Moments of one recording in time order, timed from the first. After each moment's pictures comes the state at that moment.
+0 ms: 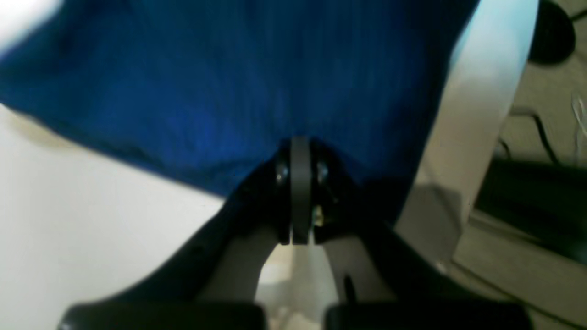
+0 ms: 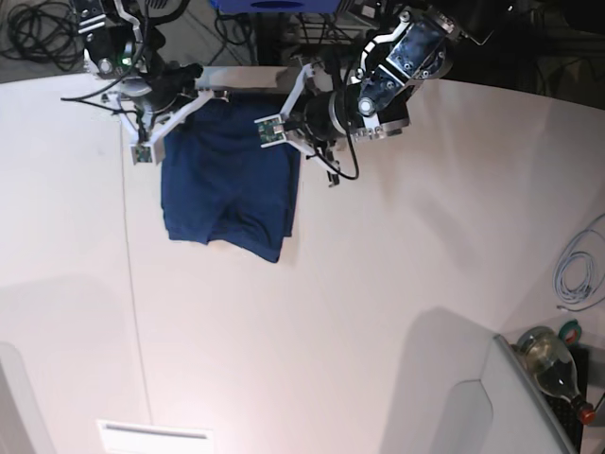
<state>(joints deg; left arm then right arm) 6.5 -14.2 34.4 84.2 16.9 -35.8 25.8 -25.7 9.1 -11.6 95.0 19.0 -8.7 -36.8</state>
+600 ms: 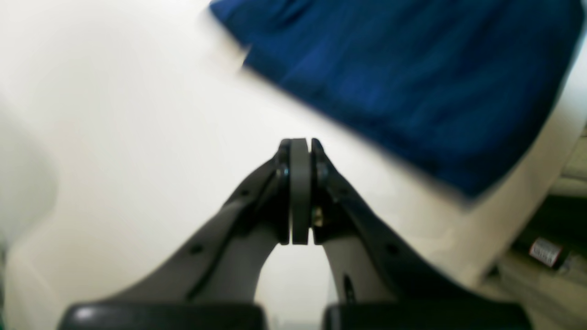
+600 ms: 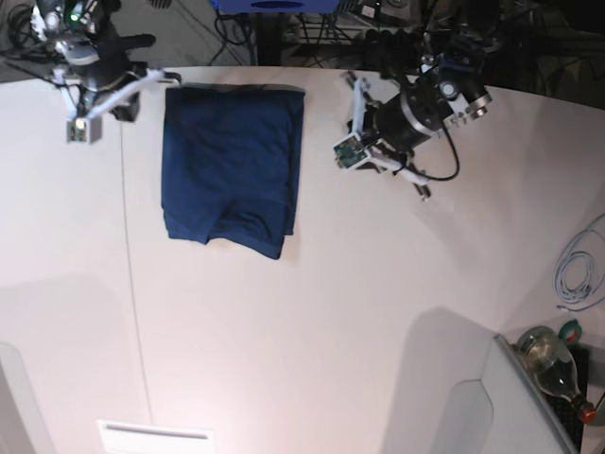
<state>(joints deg) 21.0 -18.6 13.9 104.8 16.1 -35.4 25.5 -41.4 10.9 -0.3 114.0 18.6 -8.9 -36.4</state>
